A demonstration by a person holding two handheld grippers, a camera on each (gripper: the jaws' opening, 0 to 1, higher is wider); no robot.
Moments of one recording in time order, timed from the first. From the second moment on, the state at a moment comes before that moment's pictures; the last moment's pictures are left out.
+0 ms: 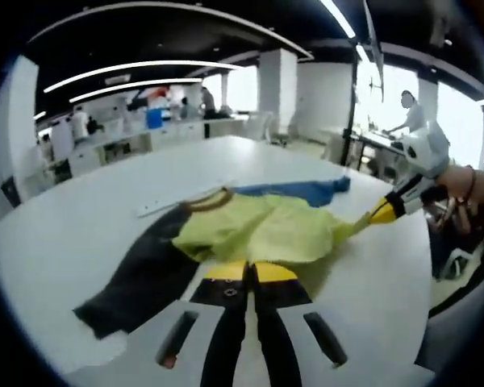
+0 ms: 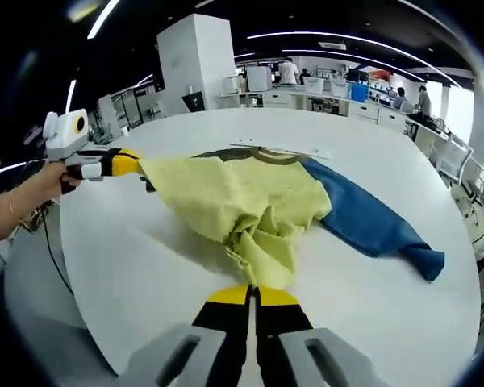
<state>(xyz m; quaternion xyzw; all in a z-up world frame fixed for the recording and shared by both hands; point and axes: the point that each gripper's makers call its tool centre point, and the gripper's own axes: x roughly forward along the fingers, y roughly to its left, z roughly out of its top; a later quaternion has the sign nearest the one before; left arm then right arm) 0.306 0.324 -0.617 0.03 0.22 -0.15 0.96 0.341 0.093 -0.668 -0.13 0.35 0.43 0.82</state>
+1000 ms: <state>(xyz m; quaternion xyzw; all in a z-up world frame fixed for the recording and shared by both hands) 0.220 0.332 -0.630 0.03 0.26 -0.14 0.95 0.322 0.046 -0.672 -0.13 0.36 0.43 0.82</state>
